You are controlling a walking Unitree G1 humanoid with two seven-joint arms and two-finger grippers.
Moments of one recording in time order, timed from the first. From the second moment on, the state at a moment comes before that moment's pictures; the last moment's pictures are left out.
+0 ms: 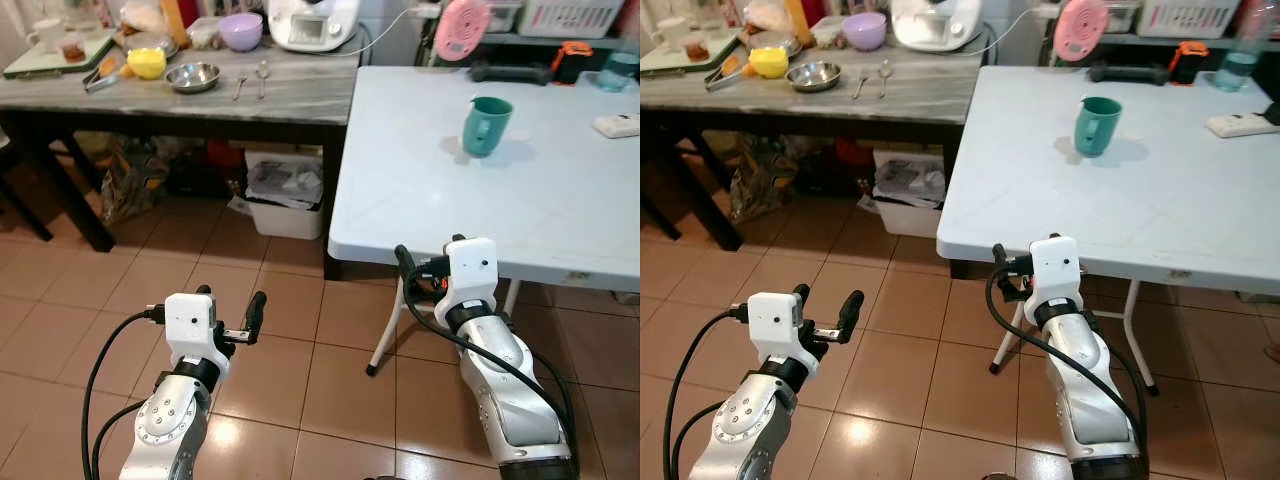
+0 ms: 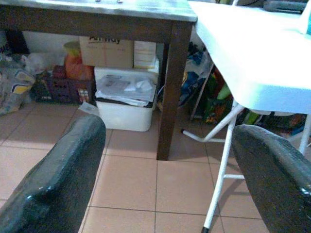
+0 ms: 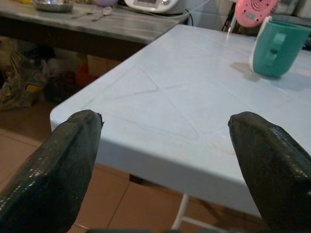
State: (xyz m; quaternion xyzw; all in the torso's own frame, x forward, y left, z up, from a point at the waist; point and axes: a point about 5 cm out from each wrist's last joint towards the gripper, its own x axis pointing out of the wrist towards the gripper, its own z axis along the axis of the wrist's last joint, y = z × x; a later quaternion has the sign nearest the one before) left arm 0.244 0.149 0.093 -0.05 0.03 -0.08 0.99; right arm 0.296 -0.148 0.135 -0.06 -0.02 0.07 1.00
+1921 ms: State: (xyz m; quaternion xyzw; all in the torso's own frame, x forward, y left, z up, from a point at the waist) left arm 0.249 0.161 0.100 -0.03 -0.01 -0.04 1.00; right arm 0.272 -0.169 0.131 -0.07 -0.04 0.04 1.00
